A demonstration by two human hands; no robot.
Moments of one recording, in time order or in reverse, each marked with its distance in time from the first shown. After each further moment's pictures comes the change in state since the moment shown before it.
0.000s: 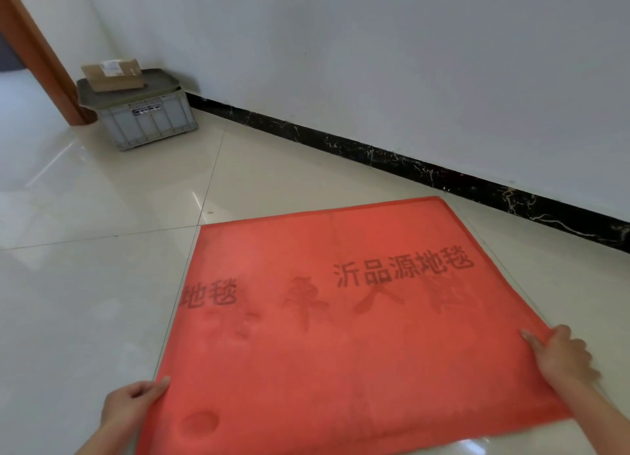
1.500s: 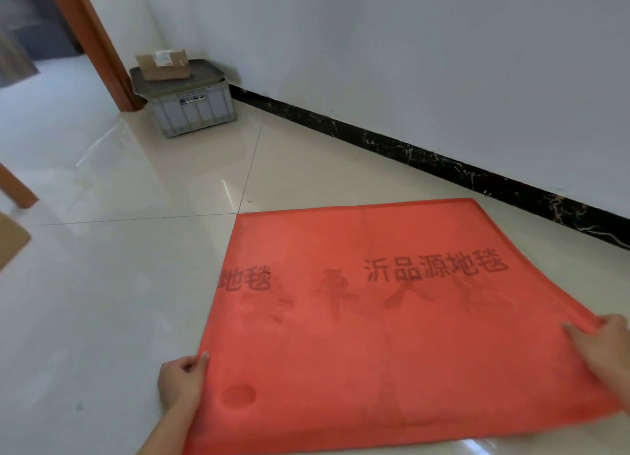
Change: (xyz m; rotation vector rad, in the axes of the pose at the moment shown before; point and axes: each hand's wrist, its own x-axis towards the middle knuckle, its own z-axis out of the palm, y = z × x) left_hand -0.018 -0.008 0.015 0.051 0.273 0.036; right_hand -0.018 -0.049 -0.045 0.236 0.006 0.018
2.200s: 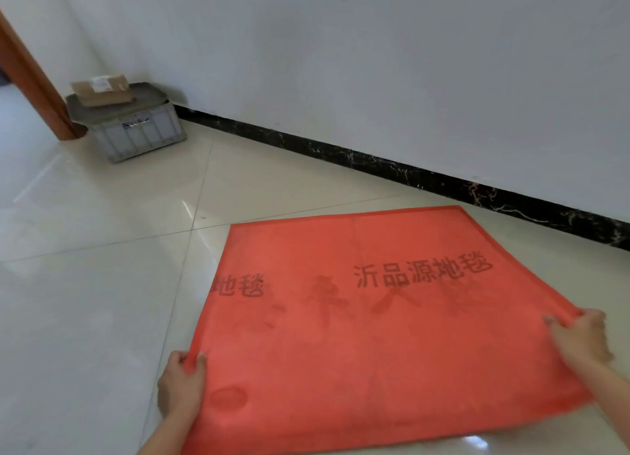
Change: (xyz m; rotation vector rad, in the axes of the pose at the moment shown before) left_hand -0.066 0.044 0.033 0.113 -0.031 0.186; right_hand -0.007 0.078 -0.068 0.097 0.110 0.032
